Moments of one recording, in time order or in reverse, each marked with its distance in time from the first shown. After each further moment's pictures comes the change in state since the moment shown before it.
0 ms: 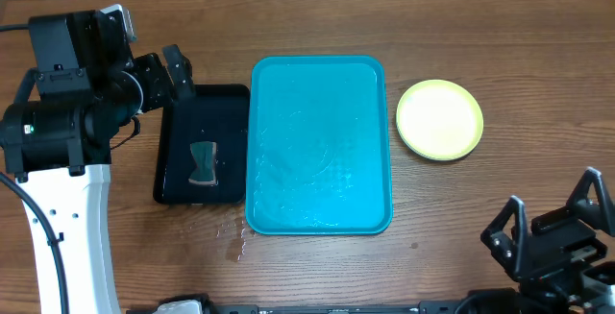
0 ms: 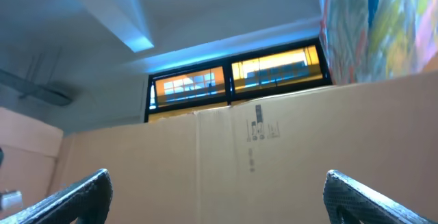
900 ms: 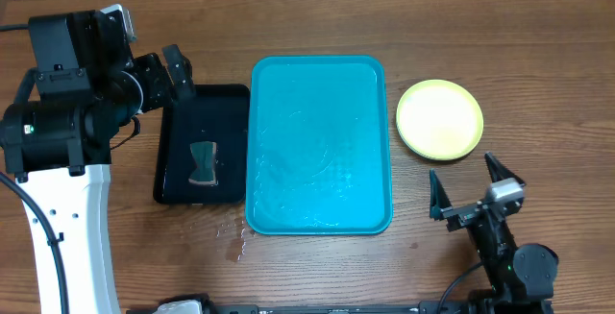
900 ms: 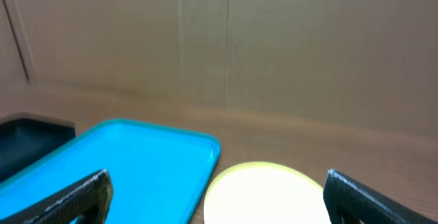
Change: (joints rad) left arm 0.000 0.000 0.000 0.000 0.000 0.000; right arm 0.000 0.000 -0.168 -0.687 -0.098 -0.251
